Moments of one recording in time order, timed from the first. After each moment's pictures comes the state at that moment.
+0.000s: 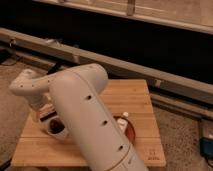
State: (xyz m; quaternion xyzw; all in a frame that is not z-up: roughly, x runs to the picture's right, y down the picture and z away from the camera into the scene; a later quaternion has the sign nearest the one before) arm -0.353 0.133 0.851 -0.09 -0.31 -0.91 0.25
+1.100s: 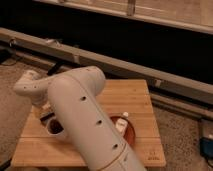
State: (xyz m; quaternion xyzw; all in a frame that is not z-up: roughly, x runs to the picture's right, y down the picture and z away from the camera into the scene) arm -0.358 0.124 0.889 -0.06 -0.28 -0.93 0.23
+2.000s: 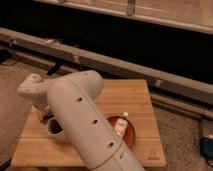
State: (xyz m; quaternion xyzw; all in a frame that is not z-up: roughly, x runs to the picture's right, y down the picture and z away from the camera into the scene) arm -0.360 0.139 0.910 -0.06 -0.30 -0.93 0.21
